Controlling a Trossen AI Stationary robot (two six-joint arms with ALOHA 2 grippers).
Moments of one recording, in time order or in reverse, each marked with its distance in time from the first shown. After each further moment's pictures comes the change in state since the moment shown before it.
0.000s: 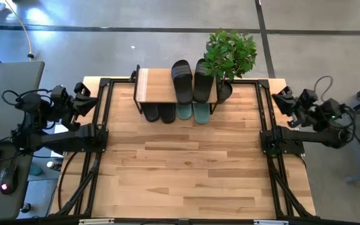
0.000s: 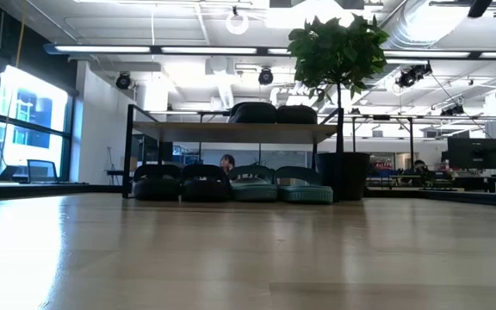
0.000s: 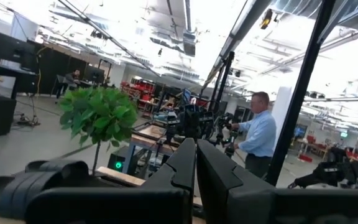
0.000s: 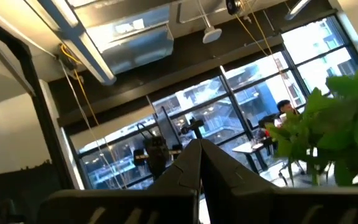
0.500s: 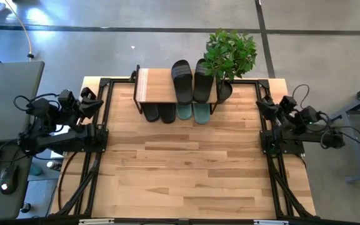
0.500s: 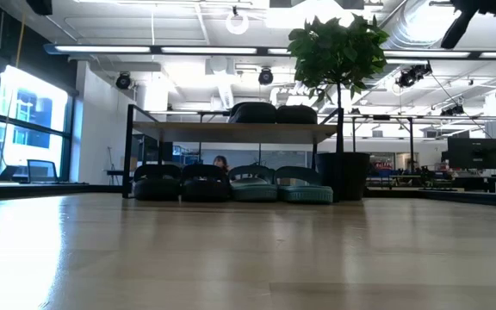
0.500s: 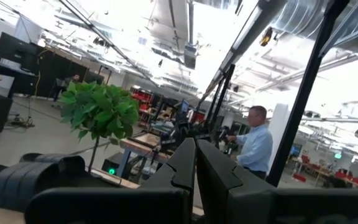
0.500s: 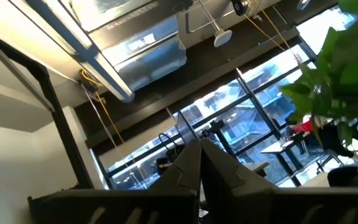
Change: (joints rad) left arm 0.000 -0.125 -0.183 0.111 -0.026 -0.066; right arm 0.000 0.000 -0.324 0.406 -0.034 0.141
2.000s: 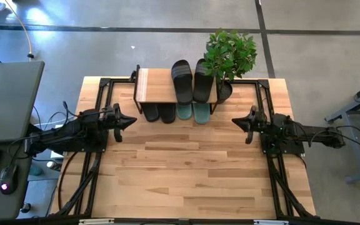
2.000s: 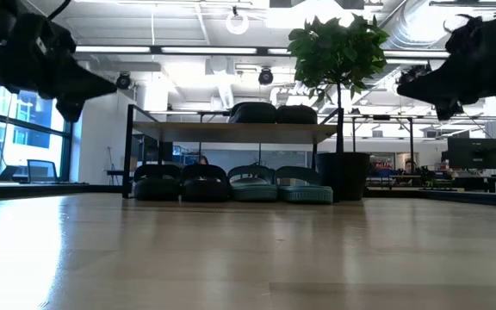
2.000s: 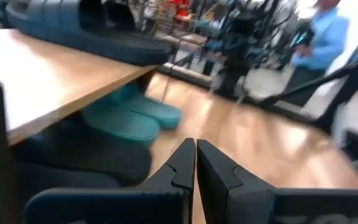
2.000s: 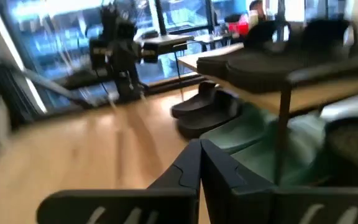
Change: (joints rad) left arm 0.000 -0.011 -0.516 0.063 -0.024 0.116; right arm 0.000 0.001 -0.190 -0.421 0.035 -0.268
